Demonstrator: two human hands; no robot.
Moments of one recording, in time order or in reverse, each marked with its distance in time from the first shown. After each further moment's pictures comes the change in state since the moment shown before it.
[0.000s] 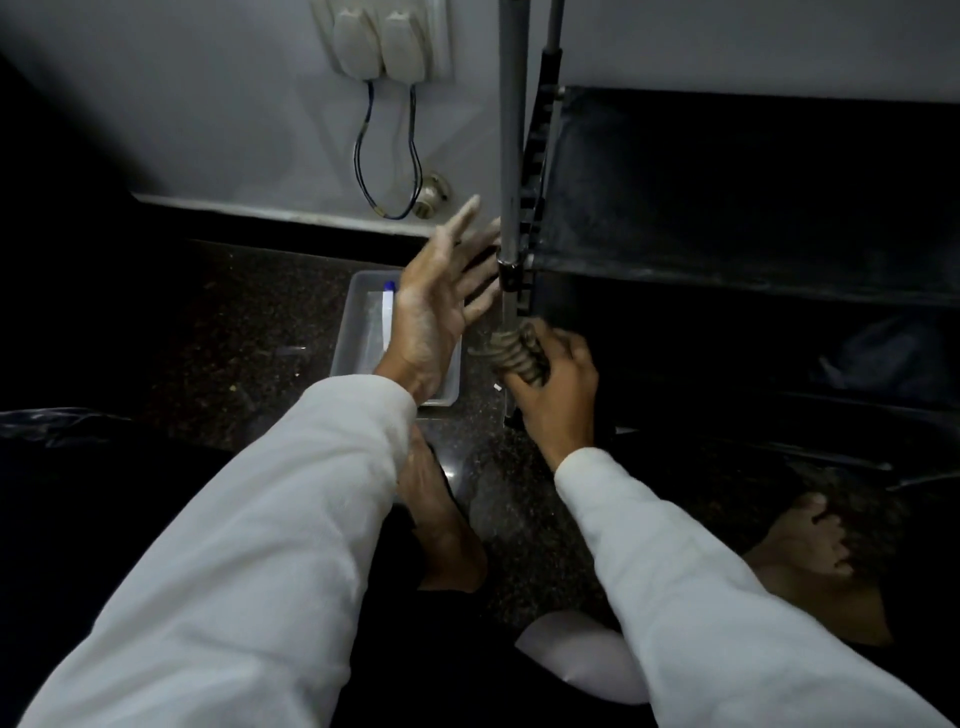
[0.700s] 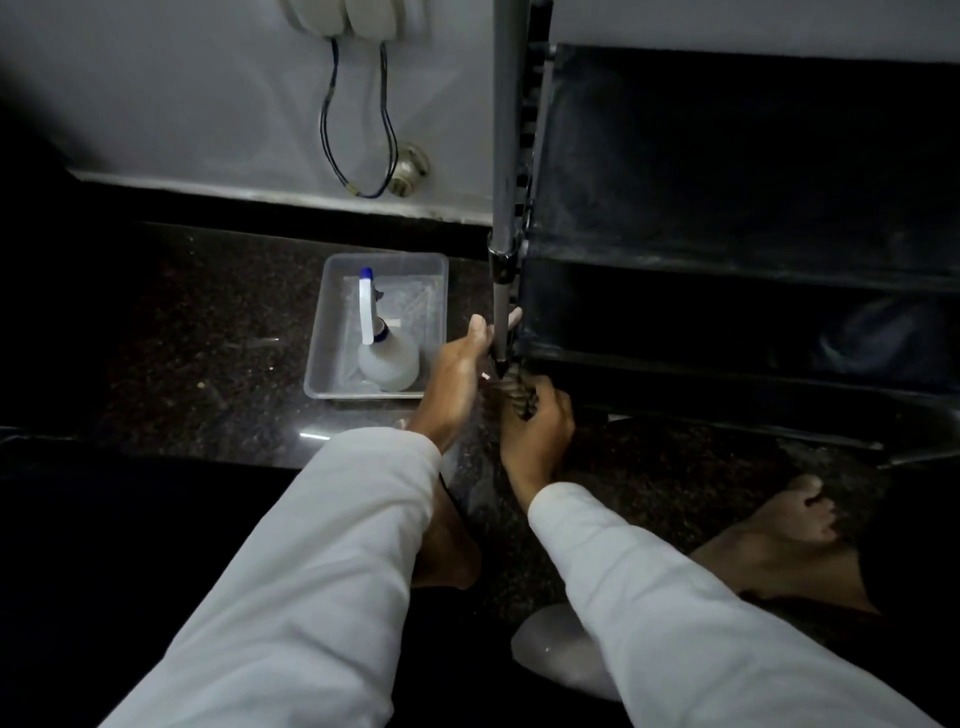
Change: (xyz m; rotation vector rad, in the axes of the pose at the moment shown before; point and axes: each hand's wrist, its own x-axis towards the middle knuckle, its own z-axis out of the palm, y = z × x) left_hand -0.008 -0.103 -0.021 0.275 0.009 -0.231; right_hand -0.041 0.047 0.049 -0.017 0.233 0.302
